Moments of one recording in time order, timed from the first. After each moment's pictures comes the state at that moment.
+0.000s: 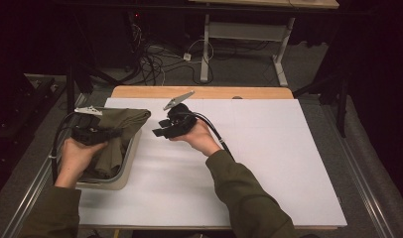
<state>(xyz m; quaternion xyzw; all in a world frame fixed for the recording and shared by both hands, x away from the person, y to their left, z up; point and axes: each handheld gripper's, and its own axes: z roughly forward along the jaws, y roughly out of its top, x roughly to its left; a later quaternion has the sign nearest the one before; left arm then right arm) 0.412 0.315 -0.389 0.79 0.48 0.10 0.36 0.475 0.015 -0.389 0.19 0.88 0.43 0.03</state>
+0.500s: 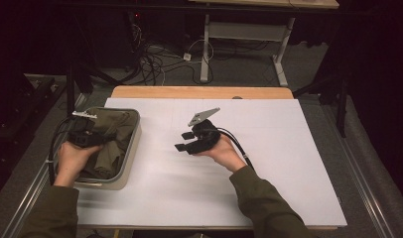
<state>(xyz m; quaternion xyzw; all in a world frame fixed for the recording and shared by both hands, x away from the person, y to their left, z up) 0.421 0.335 -0.413 0.78 0.52 0.10 0.34 0.443 -0.052 -0.412 0.20 0.88 0.42 0.04</state>
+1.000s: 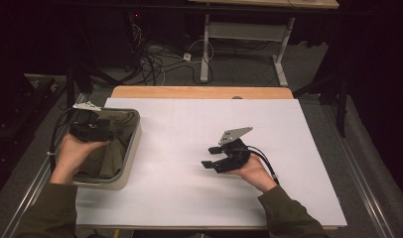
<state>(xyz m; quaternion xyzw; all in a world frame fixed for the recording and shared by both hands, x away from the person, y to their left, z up) 0.415 0.307 -0.368 0.80 0.46 0.12 0.37 0.399 -0.130 -0.426 0.21 0.88 0.42 0.05</state>
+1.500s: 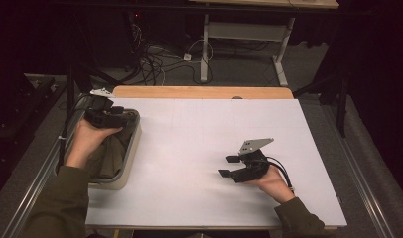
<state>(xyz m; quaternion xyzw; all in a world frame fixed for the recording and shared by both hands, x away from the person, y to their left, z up) 0.448 0.276 -0.356 0.81 0.44 0.14 0.37 0.377 -0.179 -0.439 0.24 0.88 0.41 0.06</state>
